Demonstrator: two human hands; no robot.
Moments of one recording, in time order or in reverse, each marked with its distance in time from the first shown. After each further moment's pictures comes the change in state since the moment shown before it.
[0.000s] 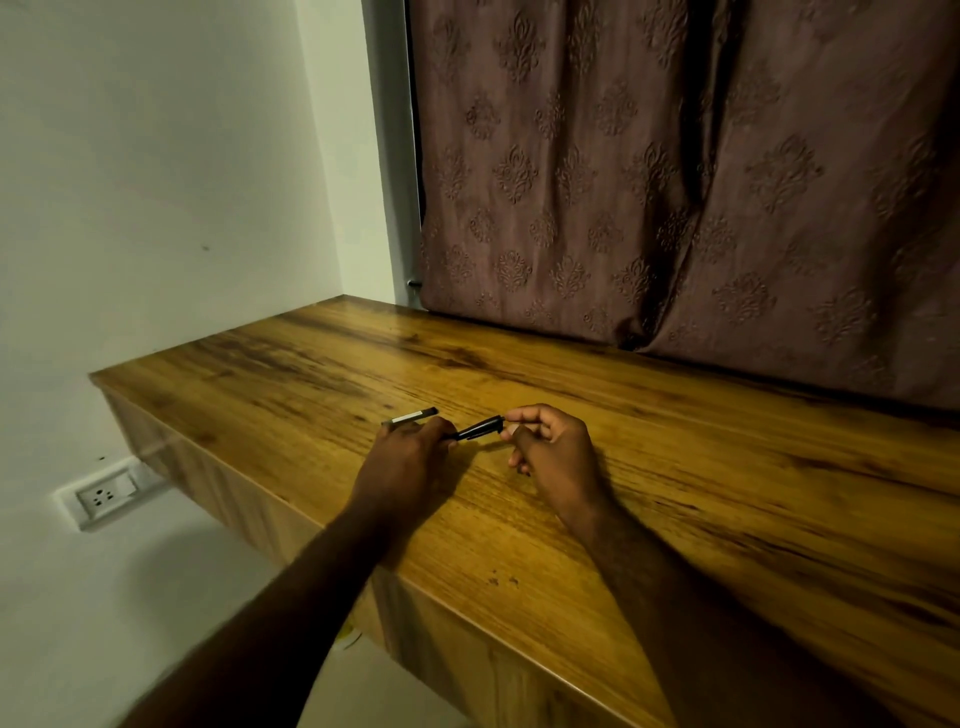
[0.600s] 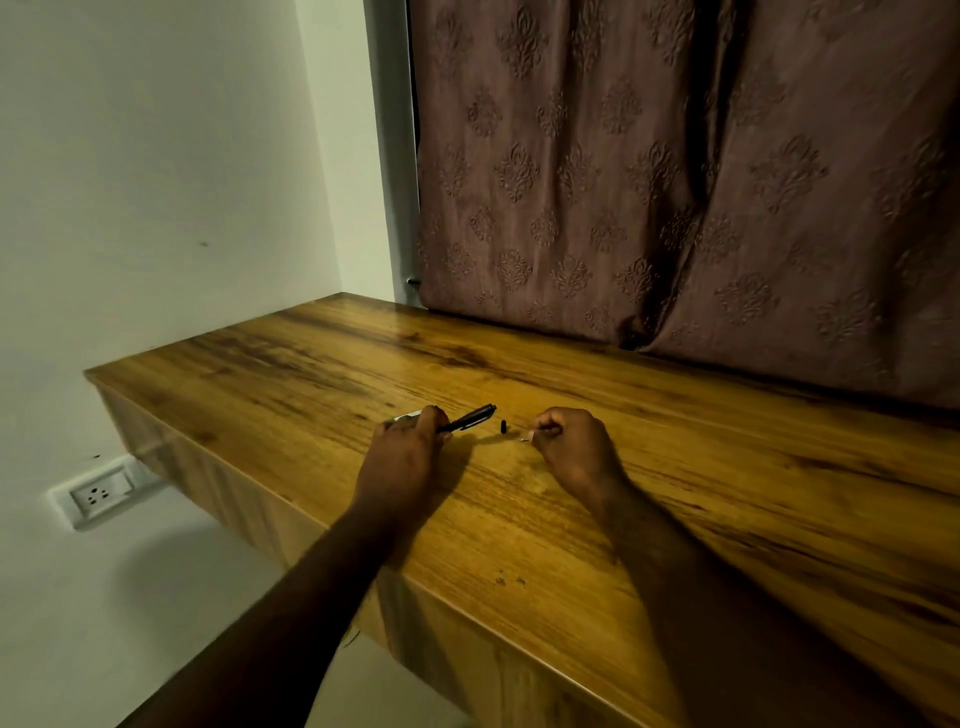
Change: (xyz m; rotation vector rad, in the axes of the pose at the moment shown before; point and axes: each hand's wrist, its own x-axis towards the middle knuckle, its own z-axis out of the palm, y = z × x) left_hand -0.003 0.004 -0.004 0.022 0.054 -0.034; right_hand 0.027 0.014 -0.020 -0.566 0.007 -0.032
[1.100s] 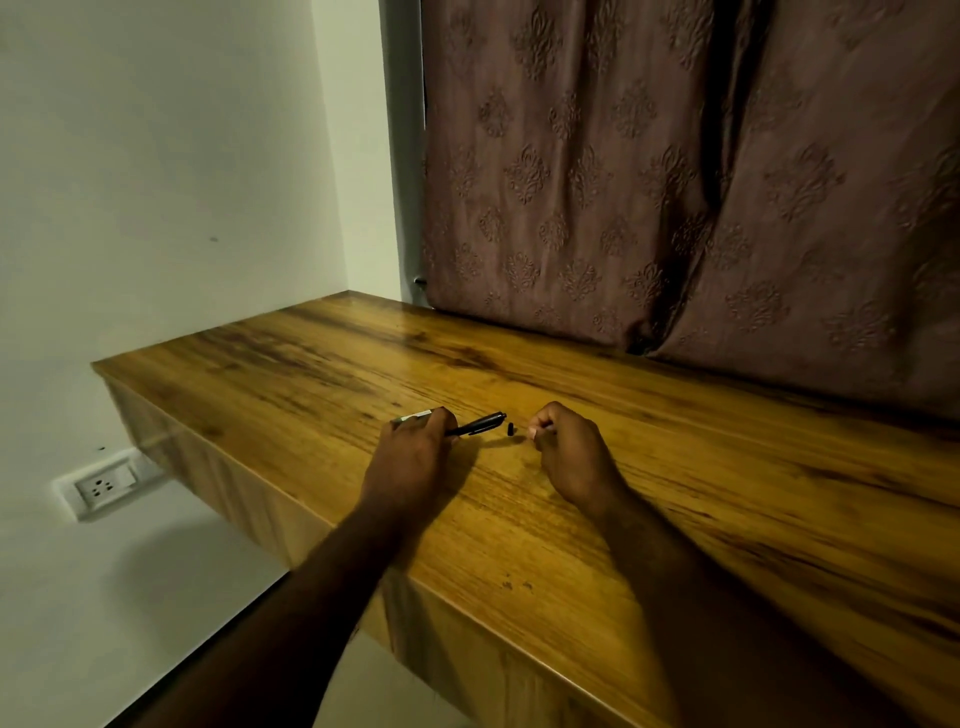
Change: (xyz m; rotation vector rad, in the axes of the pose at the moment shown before) left_hand 0.000 -0.014 0.015 0.008 -0.030 -0.016; right_hand -0.002 -0.008 0.007 -0.067 -0.041 -0.068
